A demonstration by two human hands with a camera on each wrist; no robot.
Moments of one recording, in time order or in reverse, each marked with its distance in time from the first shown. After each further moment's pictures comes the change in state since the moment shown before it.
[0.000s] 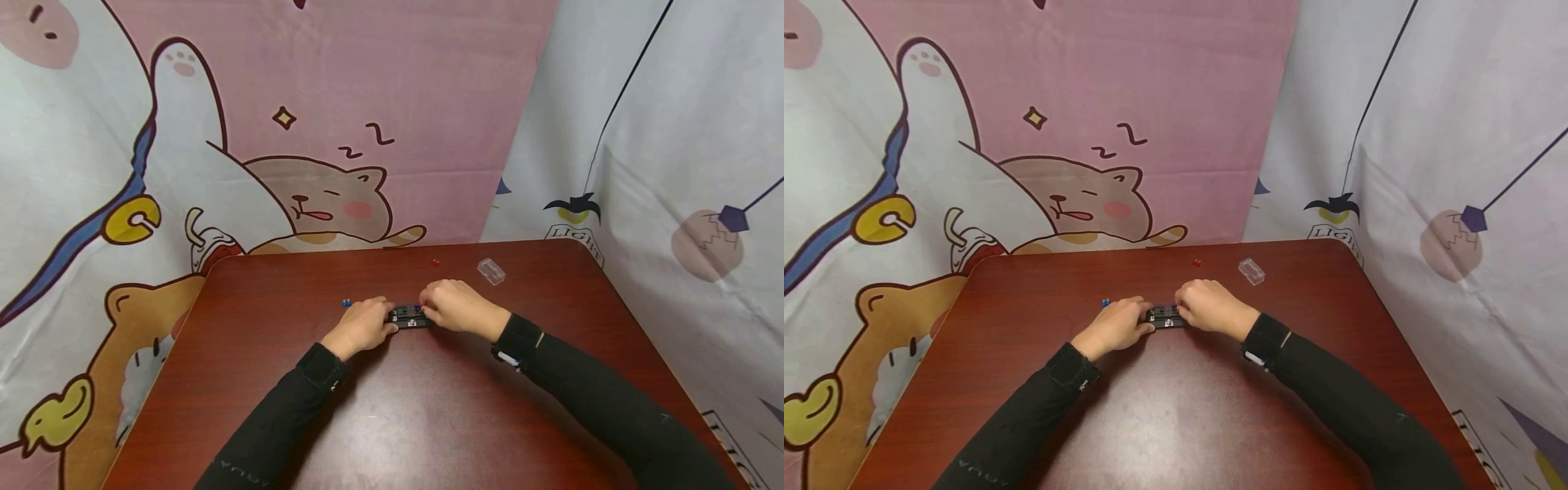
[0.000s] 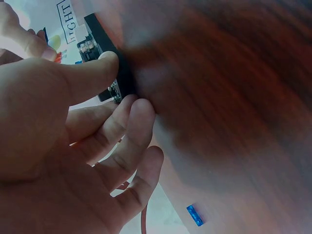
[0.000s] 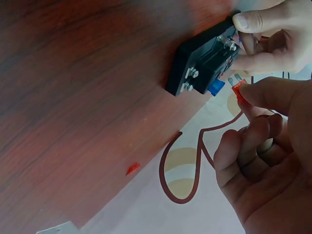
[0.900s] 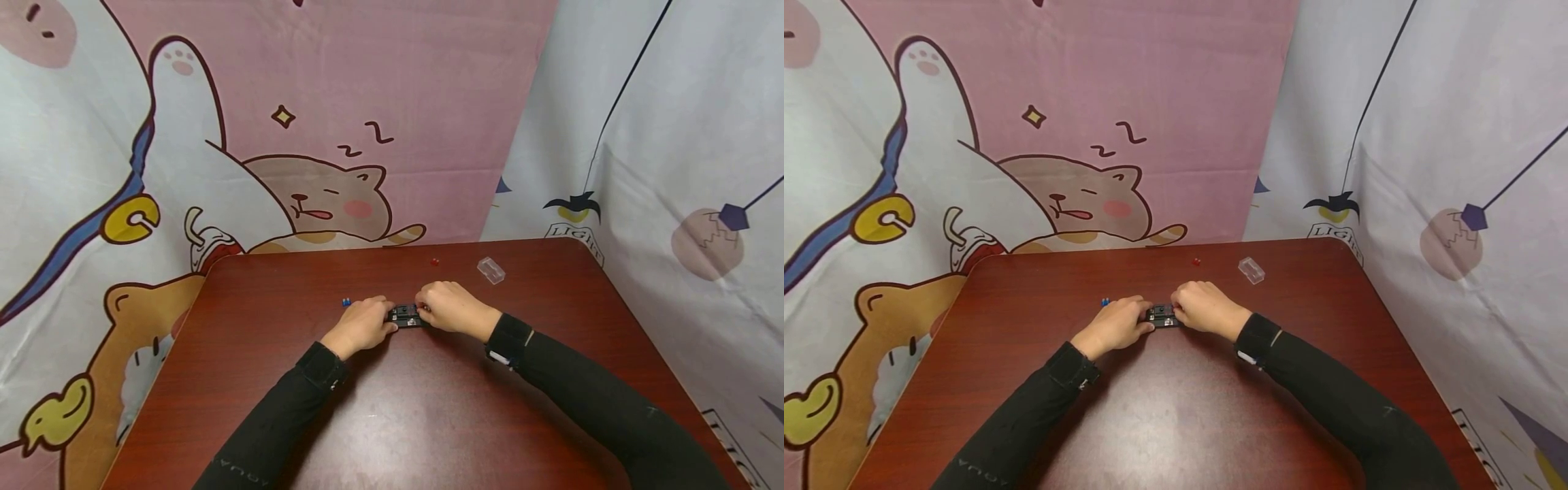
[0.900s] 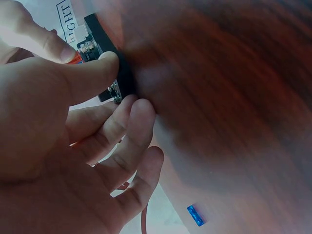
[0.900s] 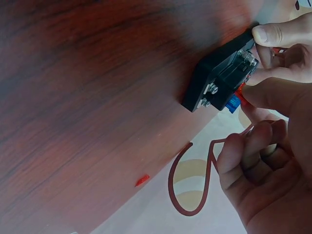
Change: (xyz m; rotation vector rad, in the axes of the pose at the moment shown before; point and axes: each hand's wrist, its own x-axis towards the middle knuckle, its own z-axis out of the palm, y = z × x) left_hand 0.000 0.000 0.002 0.018 0.002 -0.001; right_hand 0.009 0.001 0.017 -0.030 0.003 -0.009
